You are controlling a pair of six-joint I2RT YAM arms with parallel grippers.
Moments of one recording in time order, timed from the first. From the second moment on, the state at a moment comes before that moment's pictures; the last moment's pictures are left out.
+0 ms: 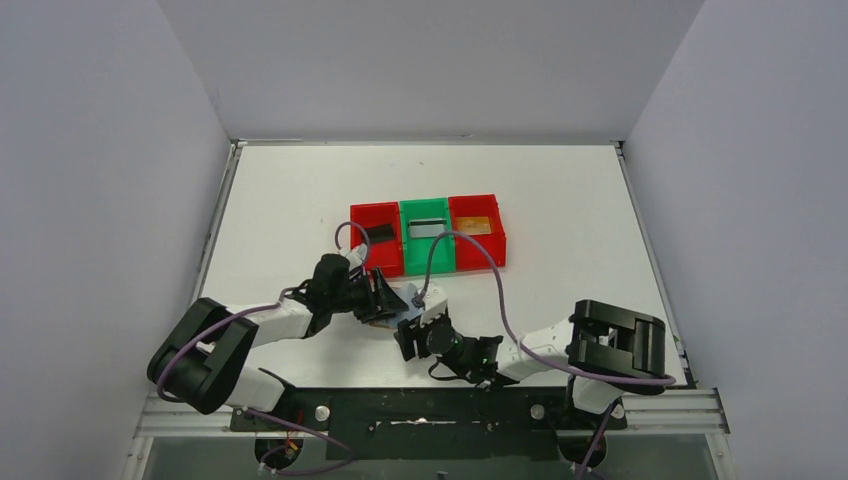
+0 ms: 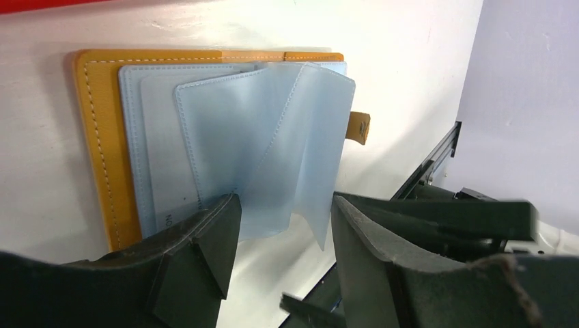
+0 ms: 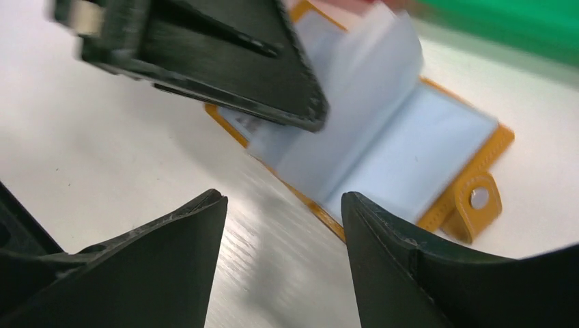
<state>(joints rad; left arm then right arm) -0.50 1.41 0.39 0.32 0.48 -0.91 1.27 1.57 0.49 0.55 0.49 0.53</state>
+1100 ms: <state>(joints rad) -0.50 1.41 0.40 0.30 0.48 -0.90 1.32 1.76 0.55 0.73 0.69 -0.14</state>
